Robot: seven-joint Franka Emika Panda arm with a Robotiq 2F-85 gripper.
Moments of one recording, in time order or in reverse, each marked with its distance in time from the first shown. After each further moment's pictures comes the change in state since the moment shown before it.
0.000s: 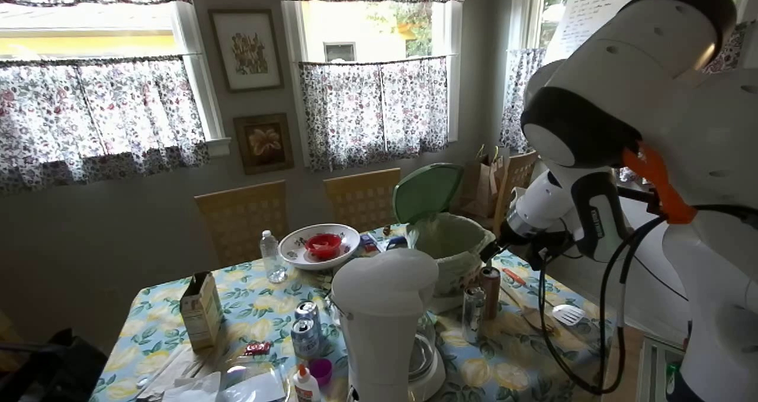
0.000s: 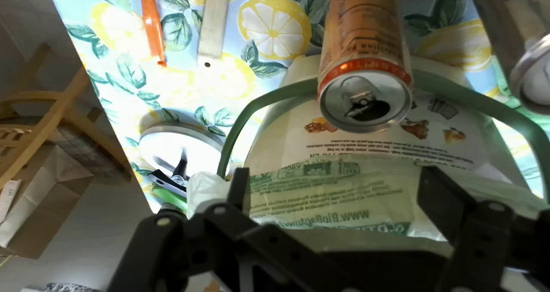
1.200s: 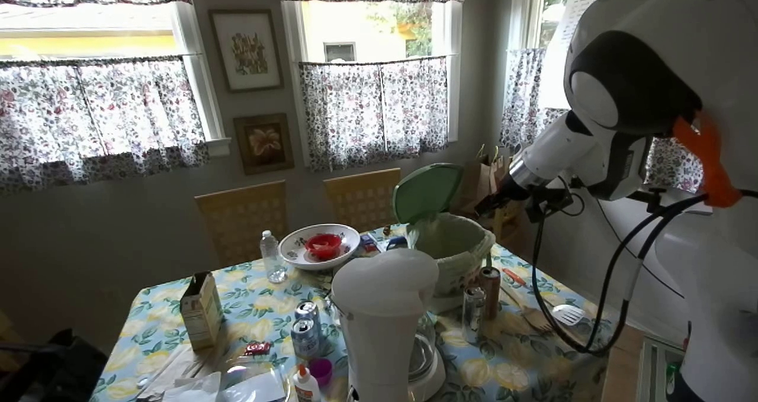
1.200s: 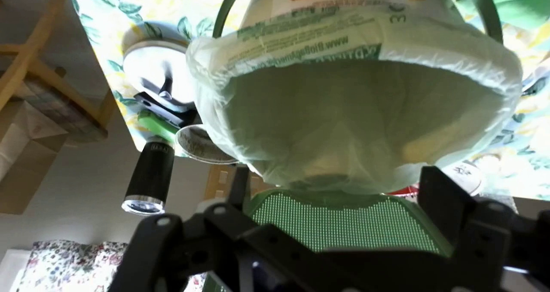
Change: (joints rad) arm 0.217 -0.098 -0.398 0.180 -0.471 0.039 0.378
